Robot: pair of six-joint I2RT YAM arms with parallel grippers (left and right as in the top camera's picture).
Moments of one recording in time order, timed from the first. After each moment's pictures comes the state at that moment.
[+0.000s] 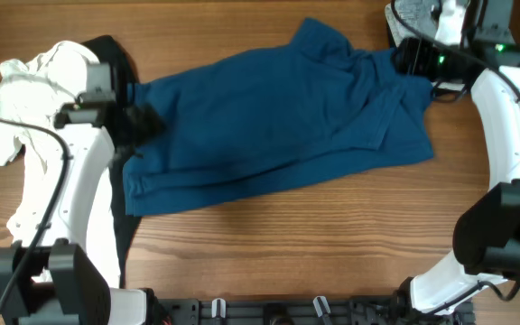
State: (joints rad) left arm 0.03 1.57 1.21 -0.87 -0.08 -0.56; right arm -0.14 1.83 1.65 -0.77 -0.26 0.01
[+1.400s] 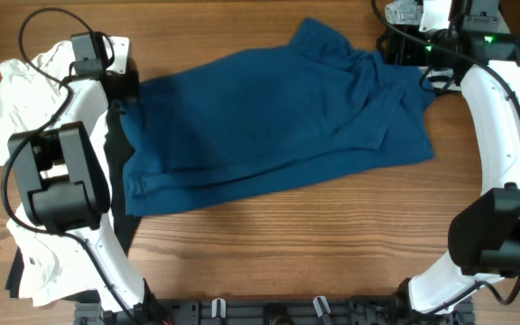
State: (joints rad) left arm 0.17 2.15 1.48 -0.29 0.04 0.24; right arm -0.07 1.83 1.69 -0.76 -0.27 -0.03
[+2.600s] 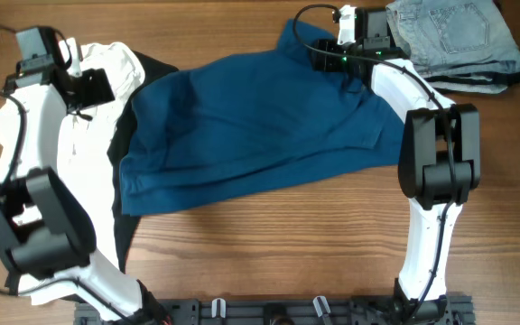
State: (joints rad) left arm 0.28 1.90 1.49 -0.70 0.06 -0.03; right arm 0.13 2.30 1.69 -0.21 -0.27 0.11
